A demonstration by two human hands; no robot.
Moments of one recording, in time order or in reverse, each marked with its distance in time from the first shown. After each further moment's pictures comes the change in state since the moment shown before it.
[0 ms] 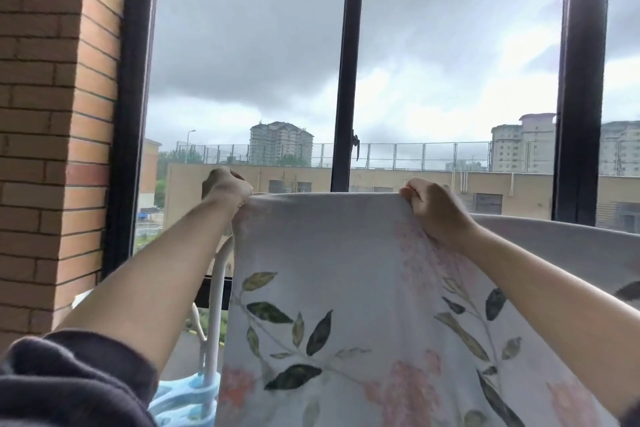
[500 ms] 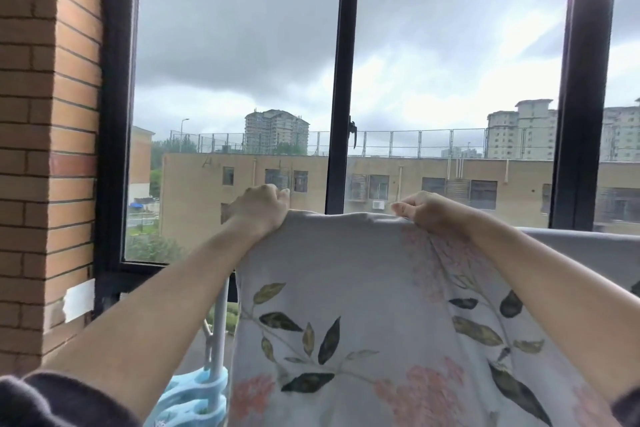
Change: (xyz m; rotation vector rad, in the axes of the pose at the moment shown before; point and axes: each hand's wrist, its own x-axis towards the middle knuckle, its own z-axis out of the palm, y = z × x) left_hand -0.036 -0.011 0.041 0.462 -0.212 0.400; right_hand 0.008 0.019 0.010 0.077 -0.617 0.141
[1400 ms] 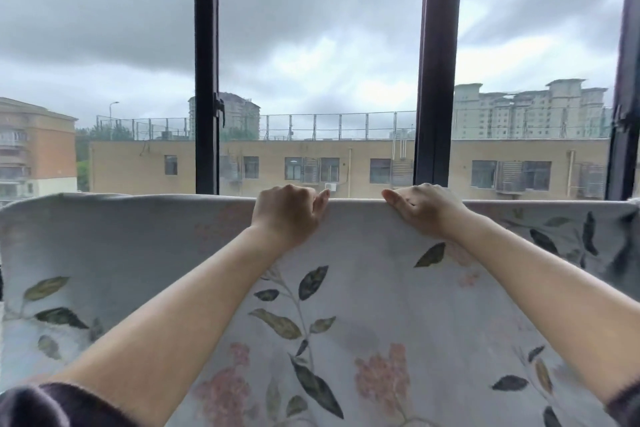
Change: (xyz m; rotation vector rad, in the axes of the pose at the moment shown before) left_hand -0.095 0.301 0.122 0.127 0.163 0.591; right_hand -0.161 0.234 -0.108 -0.543 0.312 0.005
